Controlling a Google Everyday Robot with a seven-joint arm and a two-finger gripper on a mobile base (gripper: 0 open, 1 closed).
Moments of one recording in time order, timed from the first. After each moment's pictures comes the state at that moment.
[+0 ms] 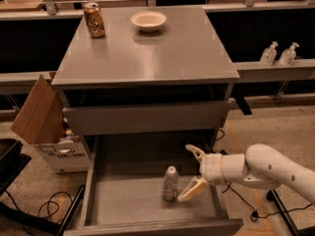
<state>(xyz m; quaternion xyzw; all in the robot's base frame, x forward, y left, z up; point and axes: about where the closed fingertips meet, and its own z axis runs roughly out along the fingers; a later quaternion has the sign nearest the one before) 0.495 -0.091 0.575 -0.55 0.67 0.28 0.41</state>
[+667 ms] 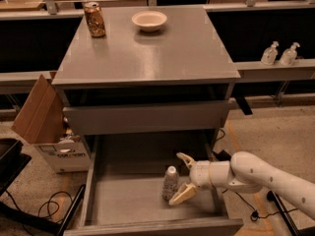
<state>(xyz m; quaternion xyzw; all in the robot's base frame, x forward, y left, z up) 0.507 -0.066 0.510 -0.54 0.67 0.32 0.41</state>
